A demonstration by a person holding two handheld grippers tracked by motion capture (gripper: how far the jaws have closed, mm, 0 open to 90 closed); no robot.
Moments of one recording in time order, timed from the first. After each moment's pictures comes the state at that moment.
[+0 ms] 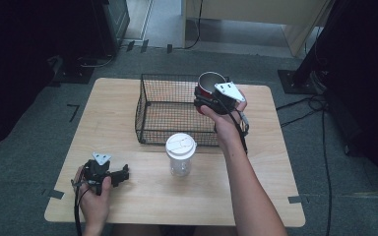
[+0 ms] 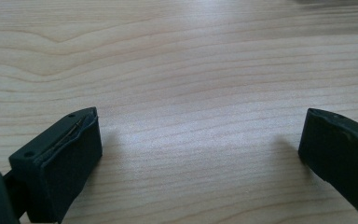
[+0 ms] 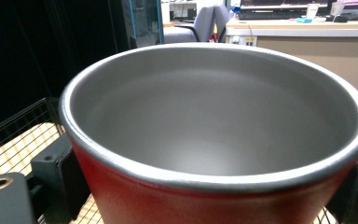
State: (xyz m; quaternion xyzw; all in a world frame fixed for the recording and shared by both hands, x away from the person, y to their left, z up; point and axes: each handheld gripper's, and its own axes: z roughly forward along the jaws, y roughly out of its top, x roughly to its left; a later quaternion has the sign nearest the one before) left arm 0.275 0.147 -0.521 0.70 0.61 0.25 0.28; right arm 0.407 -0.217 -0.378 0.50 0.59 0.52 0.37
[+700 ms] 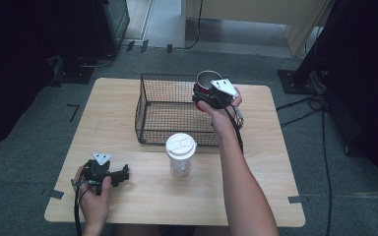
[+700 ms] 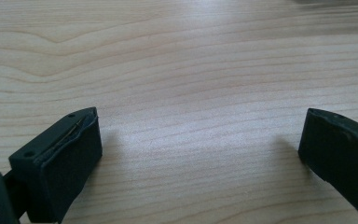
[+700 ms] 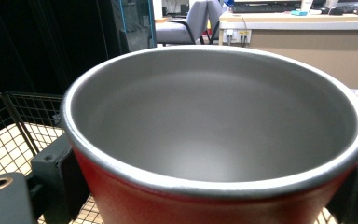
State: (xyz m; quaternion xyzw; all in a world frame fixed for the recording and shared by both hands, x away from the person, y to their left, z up) left arm 0.275 0.147 -0.520 0.71 0.60 0.25 0.28; right arm 0.442 -0.213 -0.402 0.51 0.59 0.51 0.37
